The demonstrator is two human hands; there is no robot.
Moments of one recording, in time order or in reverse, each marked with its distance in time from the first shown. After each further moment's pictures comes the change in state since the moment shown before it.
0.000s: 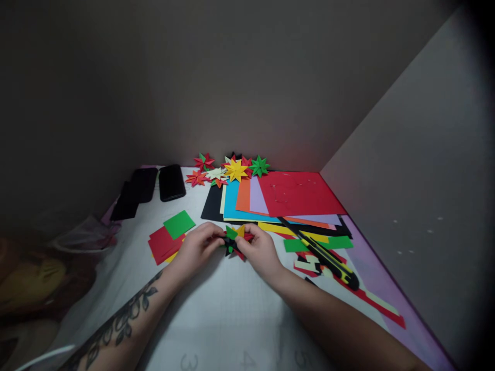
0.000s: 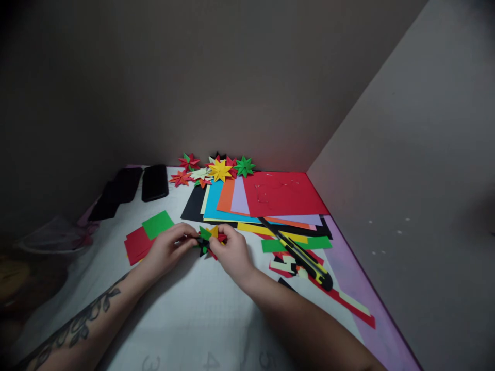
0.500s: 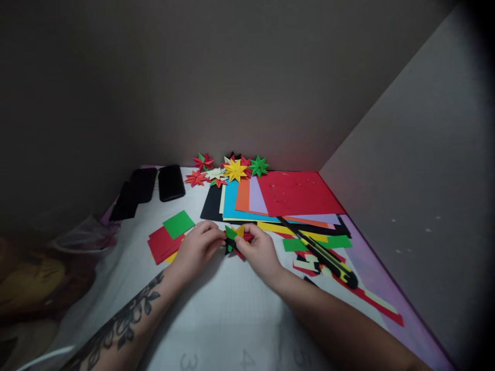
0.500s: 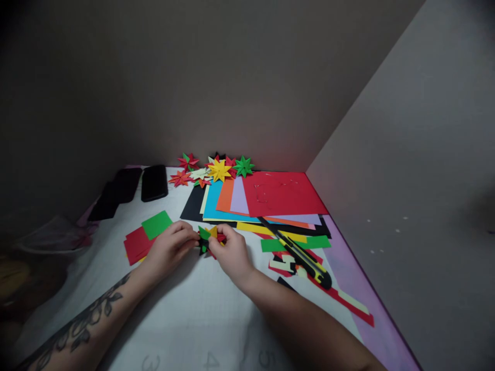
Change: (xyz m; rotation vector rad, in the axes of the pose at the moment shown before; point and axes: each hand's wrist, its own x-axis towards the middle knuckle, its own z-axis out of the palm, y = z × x) left_hand -0.003 0.001 0.001 0.241 0.005 0.125; right_hand -0.002 -0.003 -0.001 -0.078 0.034 -0.037
